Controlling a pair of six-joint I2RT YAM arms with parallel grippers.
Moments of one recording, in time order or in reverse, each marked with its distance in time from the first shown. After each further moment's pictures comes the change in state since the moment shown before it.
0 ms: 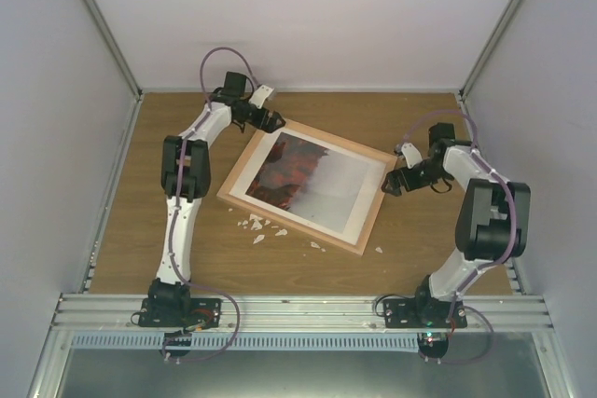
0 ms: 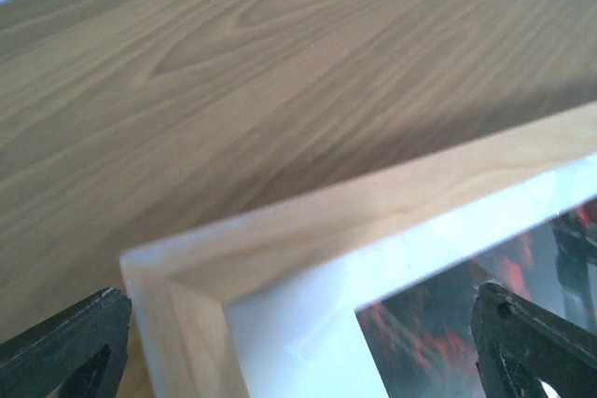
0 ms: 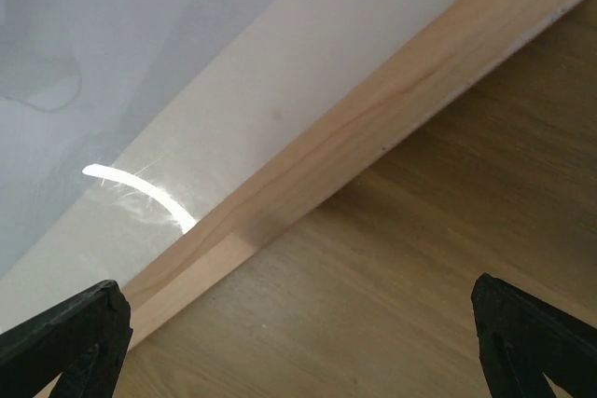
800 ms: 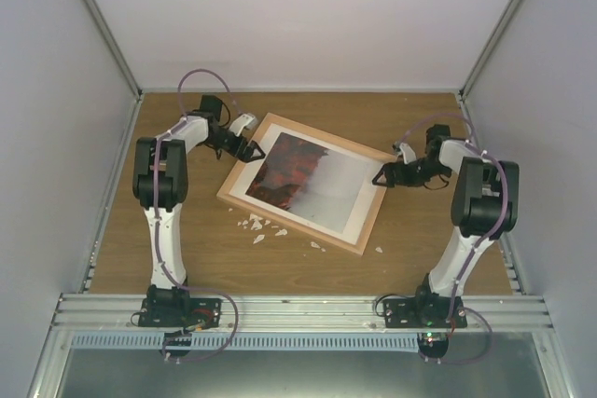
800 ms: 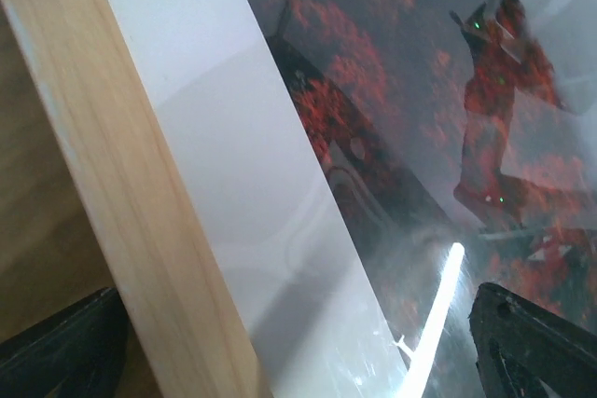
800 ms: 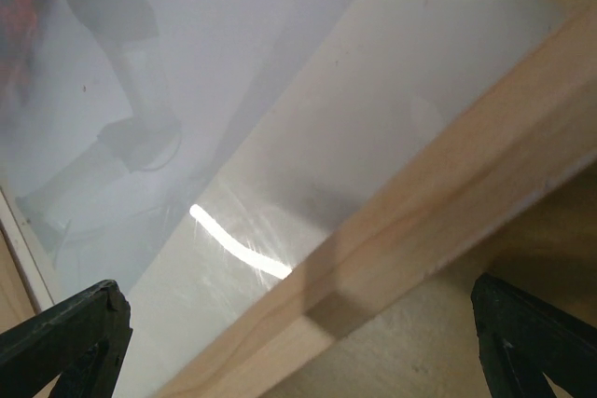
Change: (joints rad) left arm 0.100 -0.290 -0.520 -0.100 0.141 0.203; right arm -0.040 0.212 0.079 0.022 -0.241 0.116
